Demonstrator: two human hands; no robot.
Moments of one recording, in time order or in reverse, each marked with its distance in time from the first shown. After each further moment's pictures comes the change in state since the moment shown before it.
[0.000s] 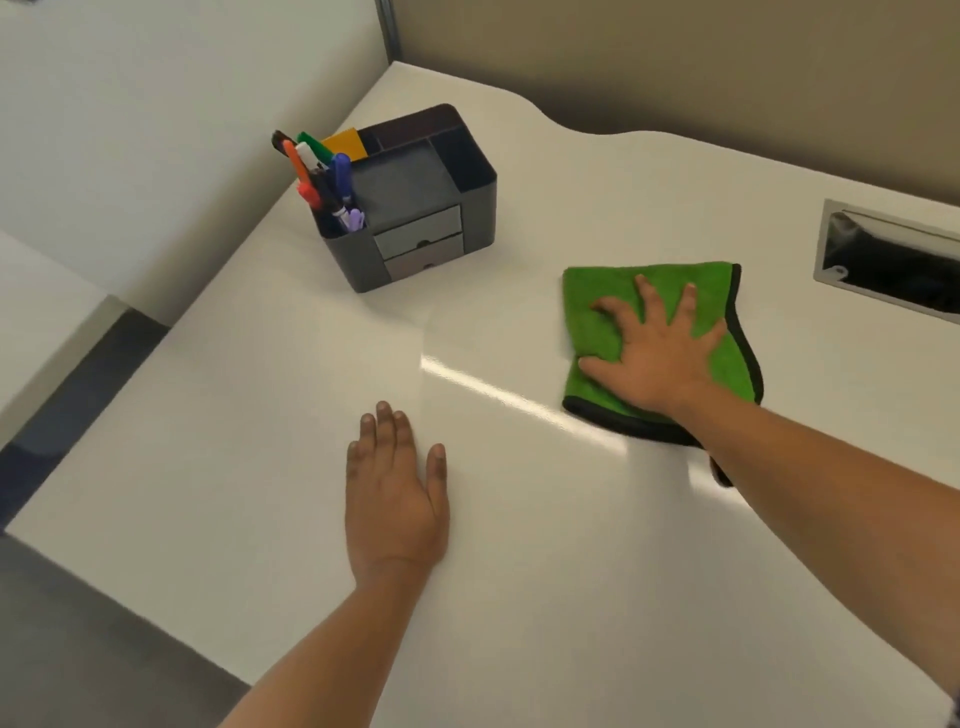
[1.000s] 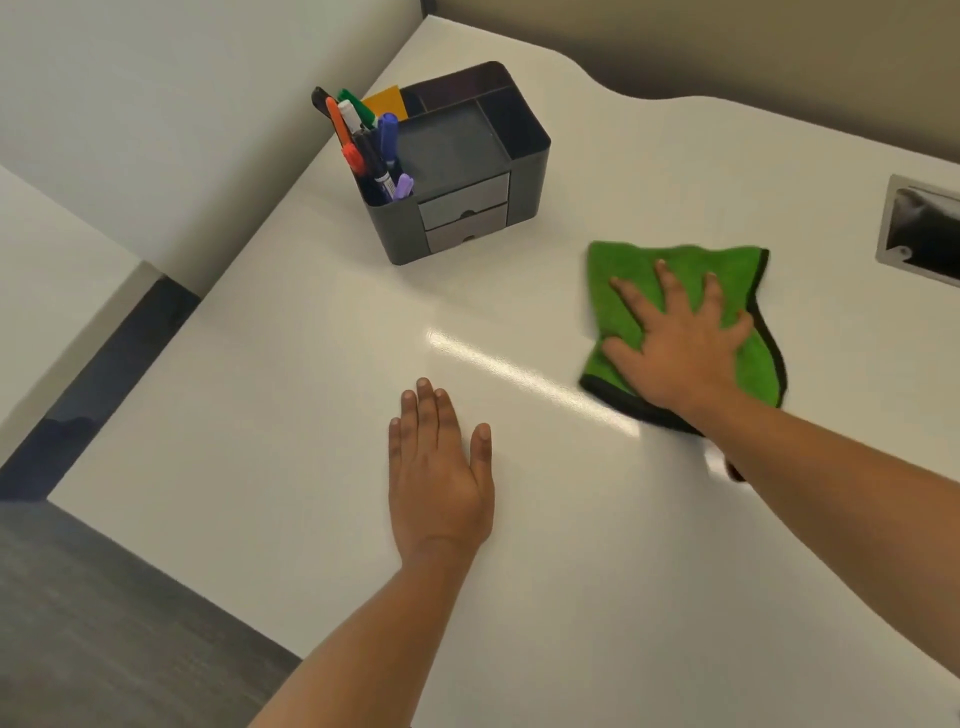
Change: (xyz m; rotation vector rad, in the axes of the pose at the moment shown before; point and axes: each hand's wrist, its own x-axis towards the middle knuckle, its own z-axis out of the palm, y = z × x) left_hand -0.003 -0.001 -0.002 -0.045 -0.021 -0.009; right_hand -0.017 -0.037 0.008 -0.081 0.055 0.014
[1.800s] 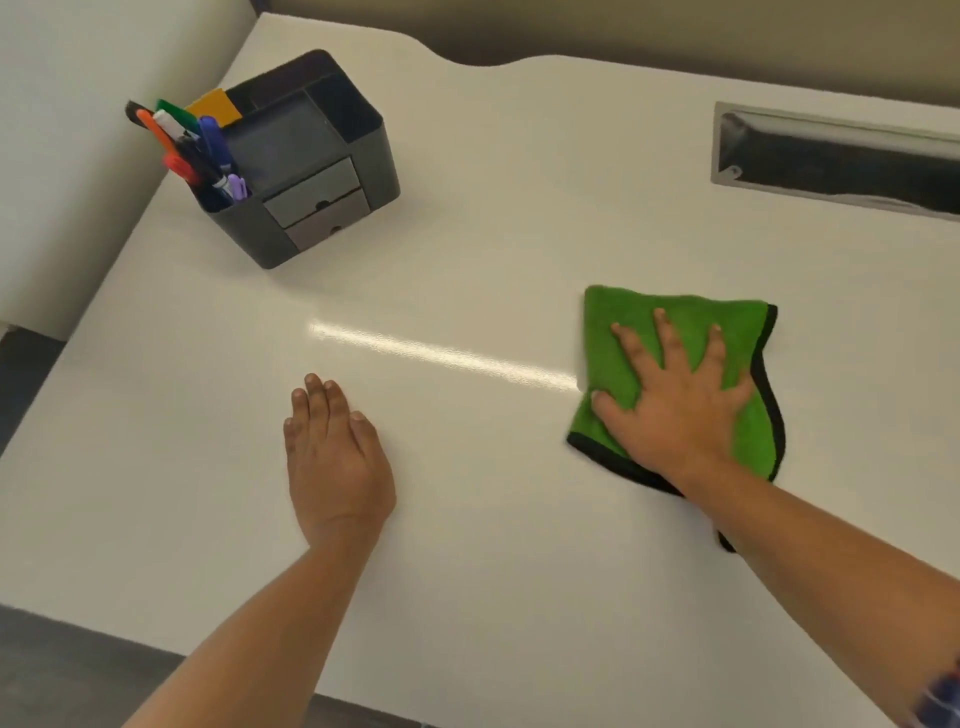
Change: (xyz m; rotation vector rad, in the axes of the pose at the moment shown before) left_hand 0.000 0.001 -0.001 -0.031 0.032 0.006; right_hand -0.143 0.081 0.020 0.056 0.021 0.282
